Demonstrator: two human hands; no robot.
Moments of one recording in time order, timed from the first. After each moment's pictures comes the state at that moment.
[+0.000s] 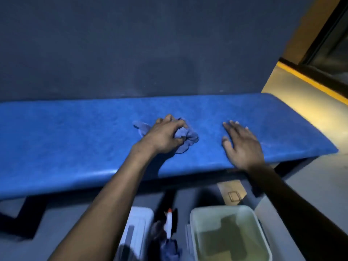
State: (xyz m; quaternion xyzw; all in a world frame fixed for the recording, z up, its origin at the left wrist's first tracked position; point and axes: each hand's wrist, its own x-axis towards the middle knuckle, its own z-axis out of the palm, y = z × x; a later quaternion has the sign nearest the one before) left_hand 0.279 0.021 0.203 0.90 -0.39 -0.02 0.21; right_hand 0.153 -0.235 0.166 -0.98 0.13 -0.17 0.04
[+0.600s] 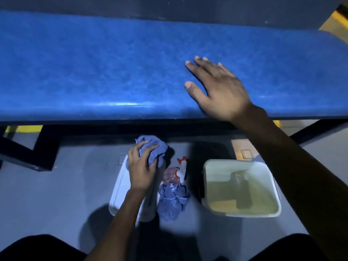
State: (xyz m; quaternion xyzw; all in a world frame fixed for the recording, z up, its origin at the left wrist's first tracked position) left_hand 0.132 0.155 -0.069 0.90 -0.10 0.11 0.40; right_hand 0.188 -0.086 0.169 -0.99 -0.07 -0.12 0.07
